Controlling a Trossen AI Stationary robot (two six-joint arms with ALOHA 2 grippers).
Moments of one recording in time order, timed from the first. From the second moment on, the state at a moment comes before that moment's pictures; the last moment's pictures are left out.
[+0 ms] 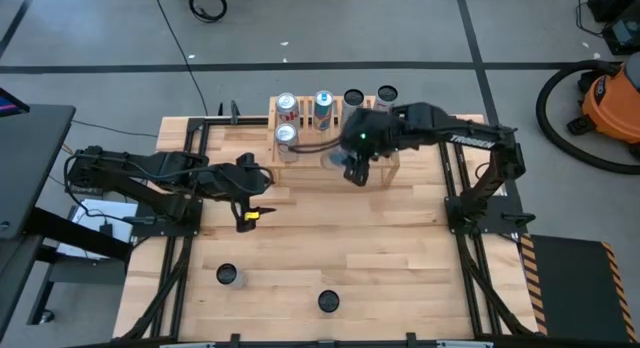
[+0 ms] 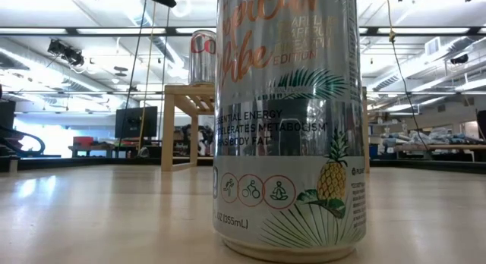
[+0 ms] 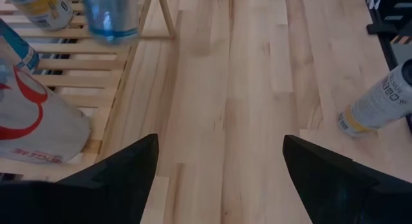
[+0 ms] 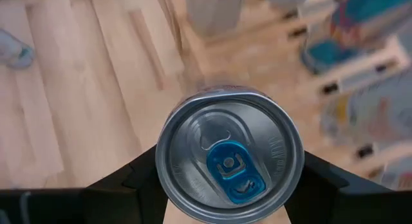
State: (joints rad) left arm -0.18 1.16 1.25 -0.82 -0.26 -0.15; right arm -0.10 1.66 1.93 -1.23 0.18 0.22
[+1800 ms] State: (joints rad) left arm 0.03 1.16 1.25 -0.79 -0.26 -0.03; right arm -0.36 1.89 2.17 -1.35 -0.06 -0.19
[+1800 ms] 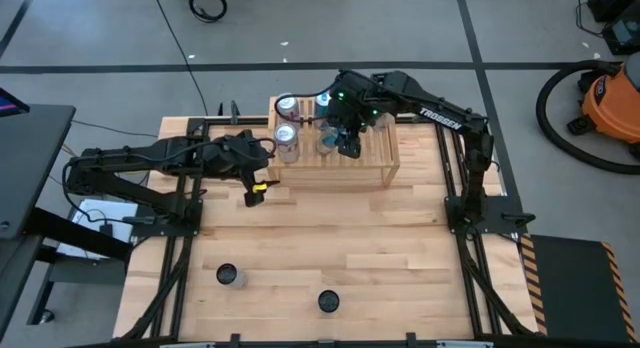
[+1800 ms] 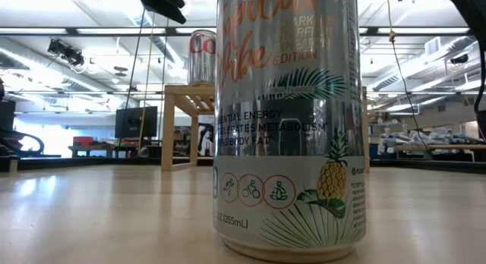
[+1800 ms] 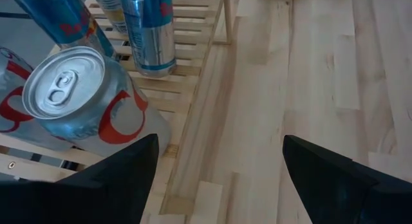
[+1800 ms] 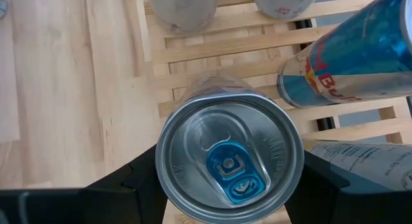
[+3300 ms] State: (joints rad) left arm 0.03 1.16 1.25 -0.79 -0.26 0.01; right arm -0.35 1.90 2.23 -1.31 -0.15 -0.18
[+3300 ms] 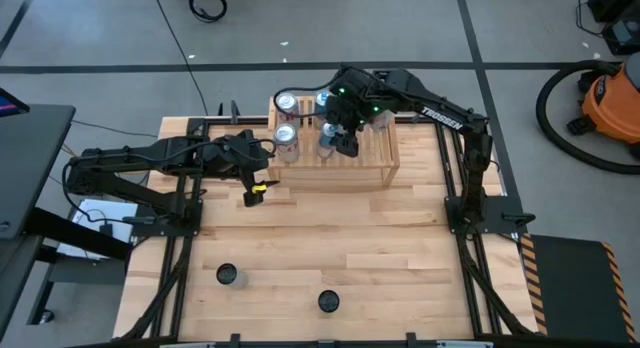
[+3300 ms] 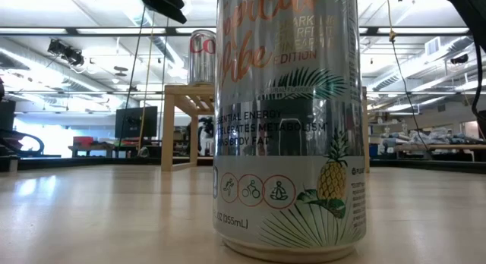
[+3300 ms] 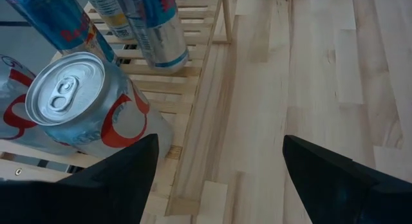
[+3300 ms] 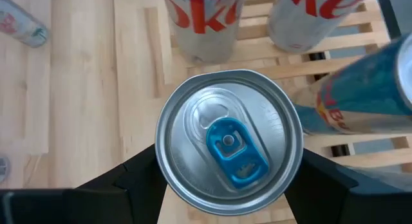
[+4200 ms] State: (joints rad) left arm 0.03 1.16 1.25 -0.83 -0.26 0.01; right arm -0.31 1.93 2.22 -1.24 -0.09 -0.18
